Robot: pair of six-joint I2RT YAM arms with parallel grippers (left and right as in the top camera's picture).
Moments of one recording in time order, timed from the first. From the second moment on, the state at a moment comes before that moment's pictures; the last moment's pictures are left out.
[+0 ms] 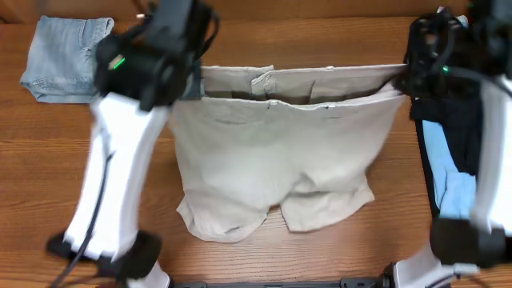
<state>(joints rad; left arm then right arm) -0.38 1.81 2.32 -1.65 -0.44 -0.34 -0.08 1.79 2.16 -1.62 -0.30 0.05</state>
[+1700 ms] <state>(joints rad) -0.25 2.21 2.53 -1.40 -0.22 -0.07 0.06 2.06 1.84 -1.41 -0.22 0.26</state>
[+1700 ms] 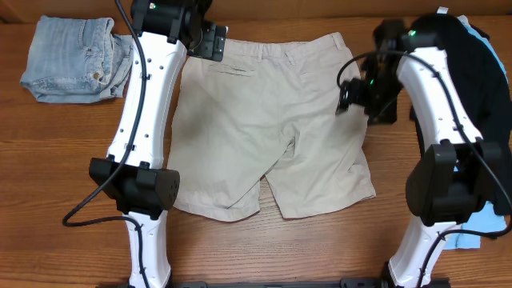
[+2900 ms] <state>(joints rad) -0.25 2.21 2.48 -1.37 -0.20 -0.07 0.09 1.44 0.79 -0.77 -0.01 0.54</state>
